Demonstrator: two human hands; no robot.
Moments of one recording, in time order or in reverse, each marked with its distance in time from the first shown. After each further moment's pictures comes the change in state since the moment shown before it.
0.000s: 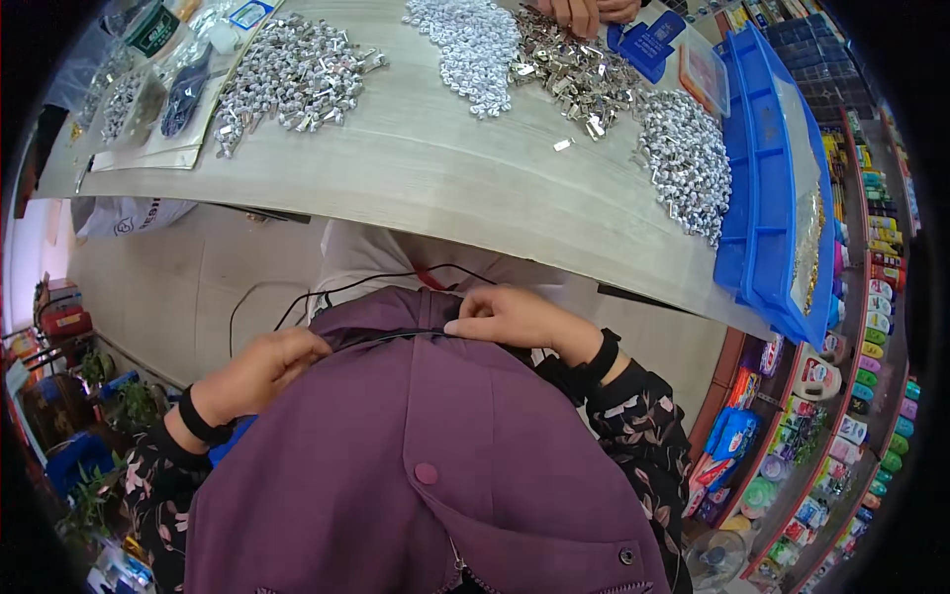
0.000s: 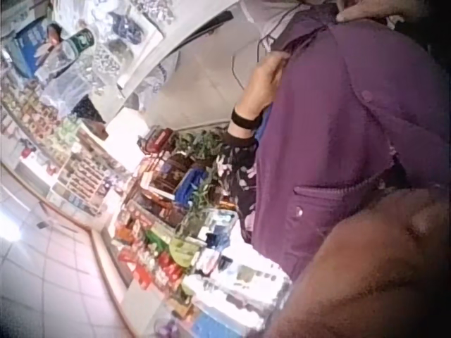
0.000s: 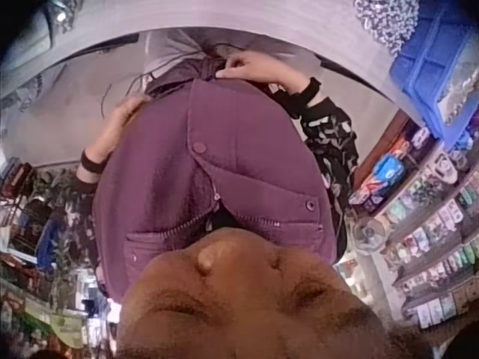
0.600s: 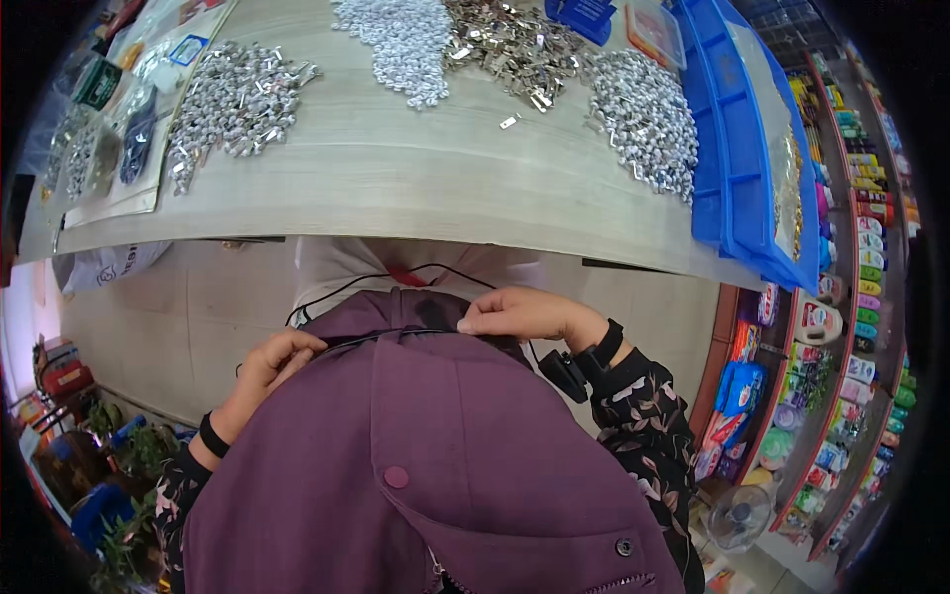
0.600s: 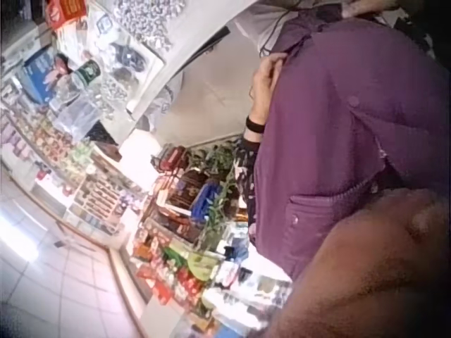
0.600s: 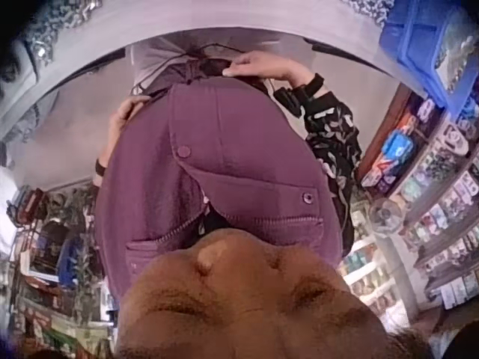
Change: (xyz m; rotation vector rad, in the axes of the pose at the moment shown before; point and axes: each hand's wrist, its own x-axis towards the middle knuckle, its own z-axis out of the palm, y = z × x) left_hand 0.015 -0.028 0.028 -0.260 0.169 -0.091; right_hand -0.030 0.020 -0.011 0.386 -0.157 0.342
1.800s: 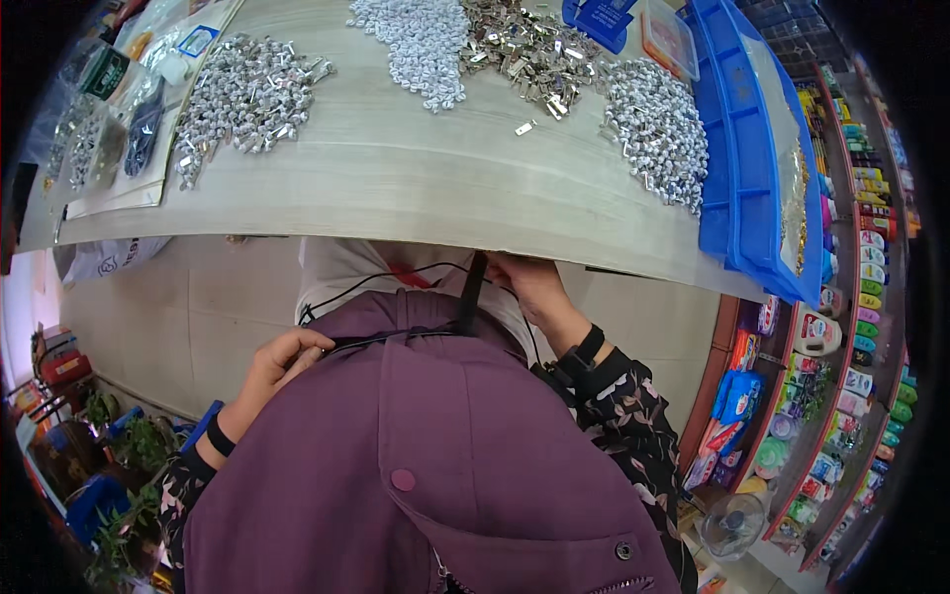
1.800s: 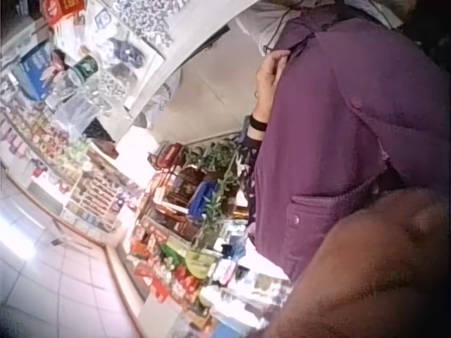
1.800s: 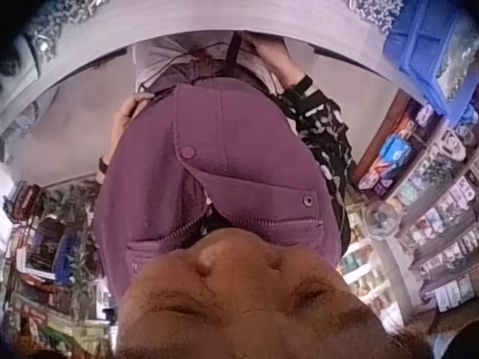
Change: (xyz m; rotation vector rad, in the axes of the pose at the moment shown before) left_hand 0.002 0.002 0.004 -0.193 0.016 -0.059; right_hand 0.051 0.025 -0.005 0.549 0.677 -0.399
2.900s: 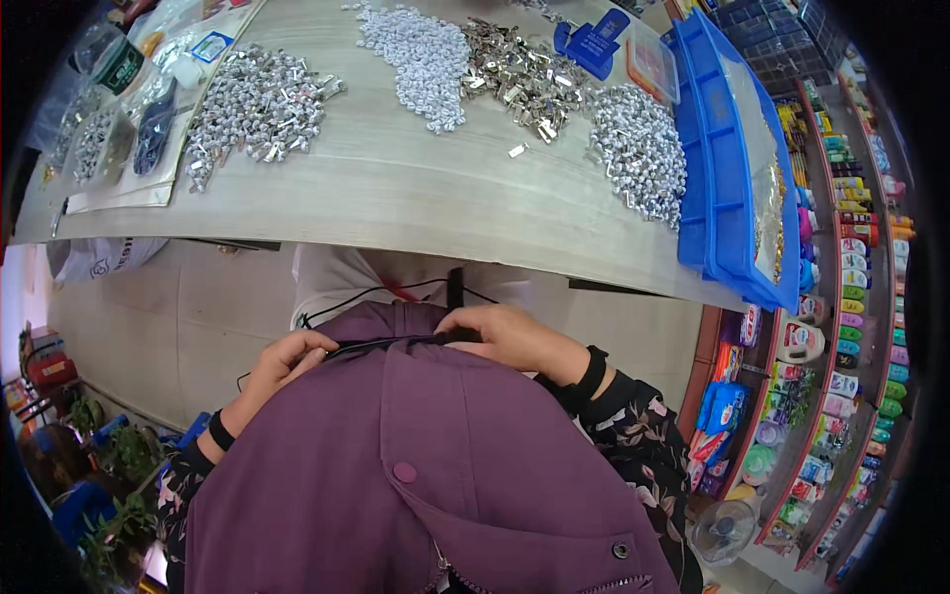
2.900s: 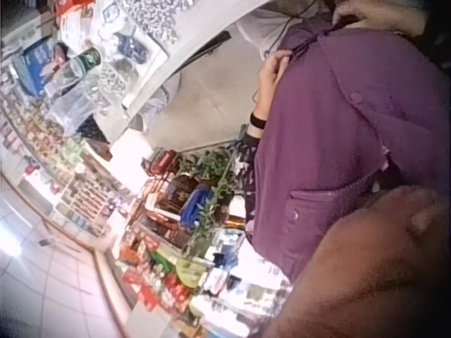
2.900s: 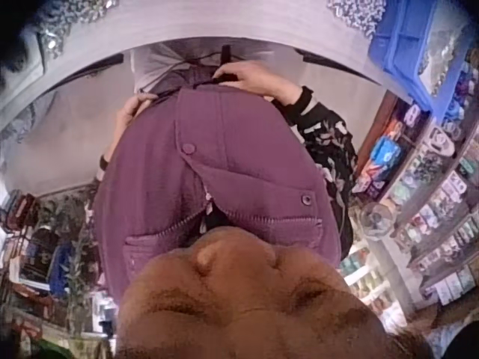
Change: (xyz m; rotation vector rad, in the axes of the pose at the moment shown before) left_hand 0.006 -0.008 0.001 0.008 0.010 0.059; right_hand -0.054 -0.046 0.018 -0.966 -0.611 -0.305
